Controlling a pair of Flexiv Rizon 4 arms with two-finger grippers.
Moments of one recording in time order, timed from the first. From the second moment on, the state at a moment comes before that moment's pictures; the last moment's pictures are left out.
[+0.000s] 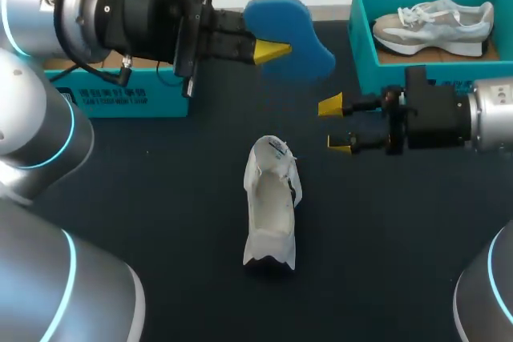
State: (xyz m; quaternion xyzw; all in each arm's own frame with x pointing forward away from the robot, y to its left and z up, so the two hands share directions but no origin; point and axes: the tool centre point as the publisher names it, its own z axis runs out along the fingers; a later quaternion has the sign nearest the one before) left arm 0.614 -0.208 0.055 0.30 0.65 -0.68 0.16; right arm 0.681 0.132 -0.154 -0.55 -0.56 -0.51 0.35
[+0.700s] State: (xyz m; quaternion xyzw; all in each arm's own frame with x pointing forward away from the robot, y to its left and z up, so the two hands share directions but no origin) left arm 0.638 -0.176 0.010 0.44 0.58 -0.60 0.32; right arm 0.681 0.132 -0.154 -0.55 -0.56 -0.51 0.35
